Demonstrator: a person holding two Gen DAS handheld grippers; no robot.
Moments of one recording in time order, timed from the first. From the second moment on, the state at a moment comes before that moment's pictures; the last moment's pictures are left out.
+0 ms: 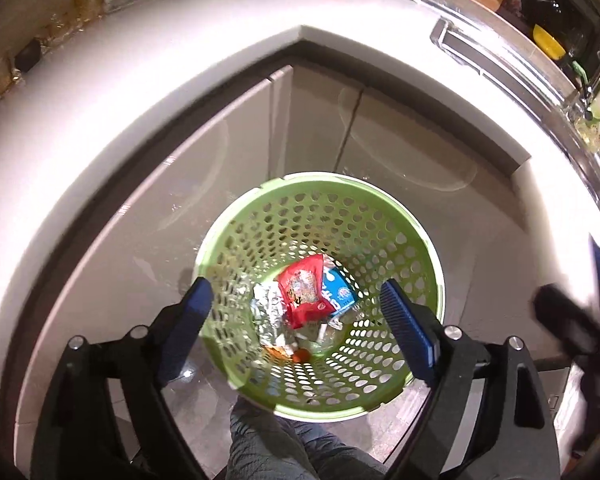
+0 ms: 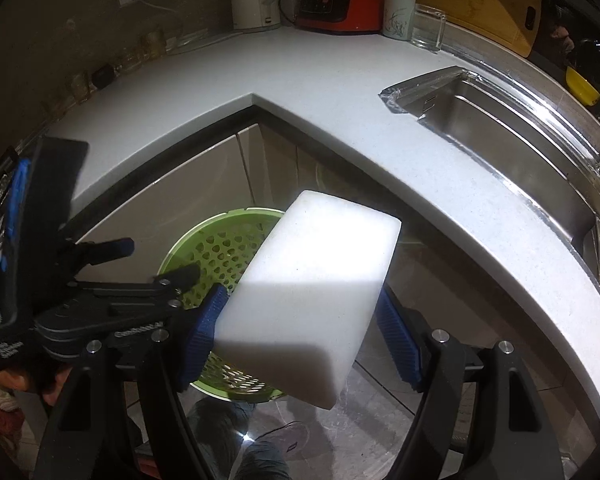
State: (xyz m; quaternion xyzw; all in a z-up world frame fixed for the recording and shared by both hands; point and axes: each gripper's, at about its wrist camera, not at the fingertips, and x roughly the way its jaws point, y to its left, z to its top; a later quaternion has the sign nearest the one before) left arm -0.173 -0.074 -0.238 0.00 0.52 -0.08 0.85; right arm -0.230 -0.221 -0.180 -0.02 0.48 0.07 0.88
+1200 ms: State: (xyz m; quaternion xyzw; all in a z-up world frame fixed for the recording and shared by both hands) left arm -0.190 -0.058 -0.118 0.00 0.46 -0.02 0.89; right arm -0.188 -0.203 -0.156 -0.05 0.50 0.09 0.86
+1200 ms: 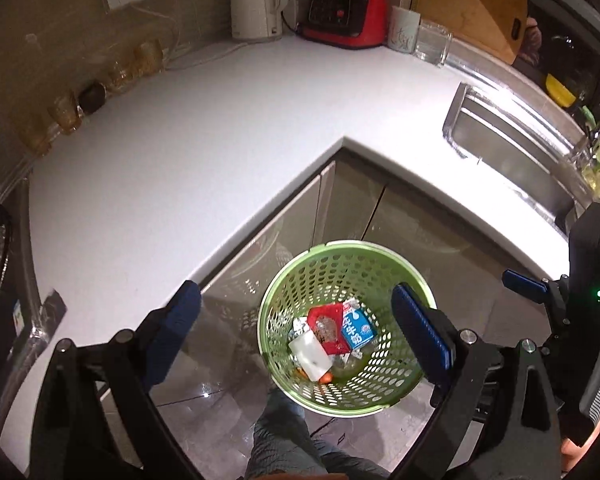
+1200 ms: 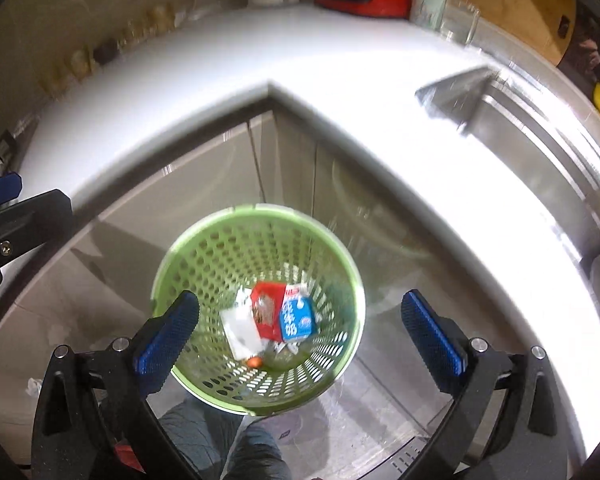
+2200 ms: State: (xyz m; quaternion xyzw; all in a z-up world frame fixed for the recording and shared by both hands) left arm -0.240 -0.017 0.097 -0.06 0.27 0.13 0.95; right arm -0.245 -0.195 0.117 -0.06 0.23 0.15 0.96
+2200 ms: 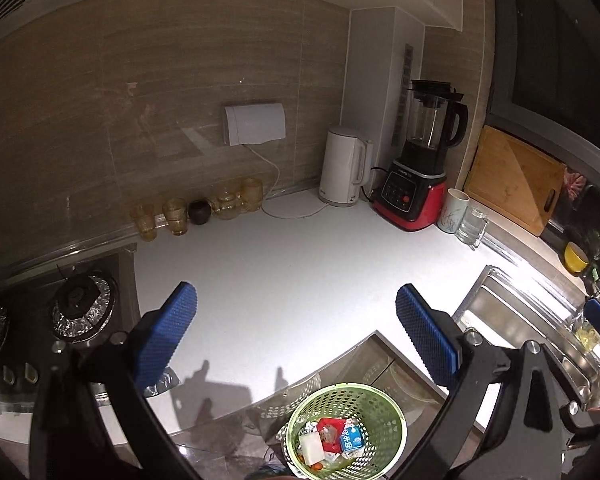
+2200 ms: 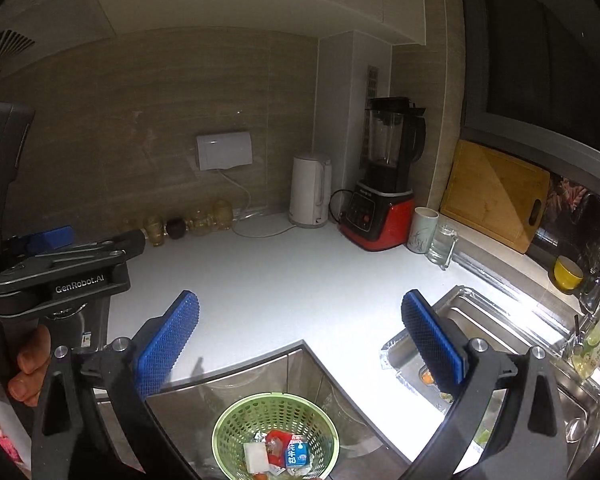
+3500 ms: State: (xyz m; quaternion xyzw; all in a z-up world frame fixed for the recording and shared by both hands) left arm -0.232 -0.031 0.091 -0.05 0.28 0.13 0.95; right arm -0.239 -0.204 0.111 -0.04 0.24 0.14 0.96
